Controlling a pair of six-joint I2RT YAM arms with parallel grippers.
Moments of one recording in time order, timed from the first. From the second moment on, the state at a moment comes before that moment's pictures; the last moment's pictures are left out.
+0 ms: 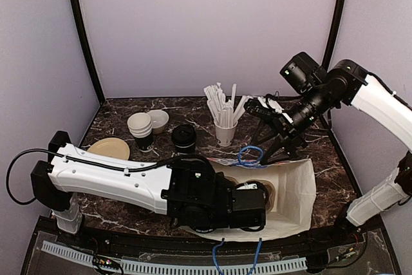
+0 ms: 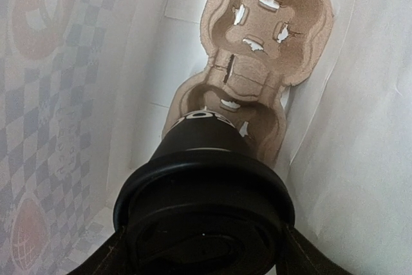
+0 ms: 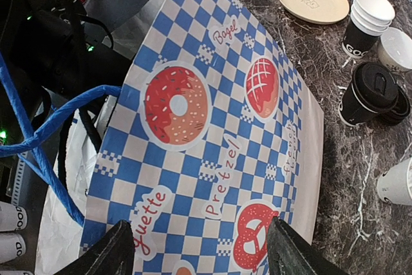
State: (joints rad) left arm -1.59 1.98 1.84 -1.24 -0.71 -0.16; right arm 0.78 1.38 1.56 -1.27 -0.71 -0.66
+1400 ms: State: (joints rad) left arm -1.55 1.89 1.62 -0.98 -0.72 0.07; right arm 0.86 1.38 1.54 -1.30 -0.70 -0.69
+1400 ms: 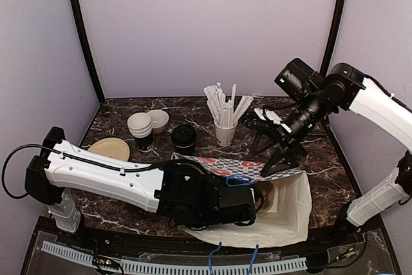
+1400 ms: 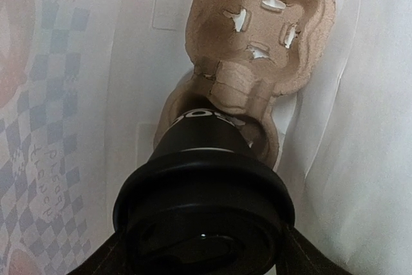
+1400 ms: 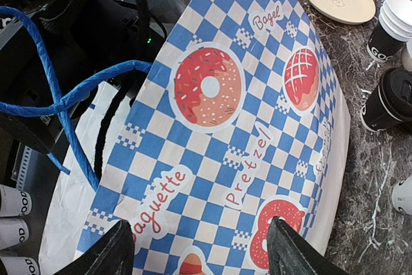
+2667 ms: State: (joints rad) left arm -1.26 2.11 2.02 -1.16 -0.16 0.18; right arm 0.34 1.45 1.62 -1.39 -0.77 -0.86
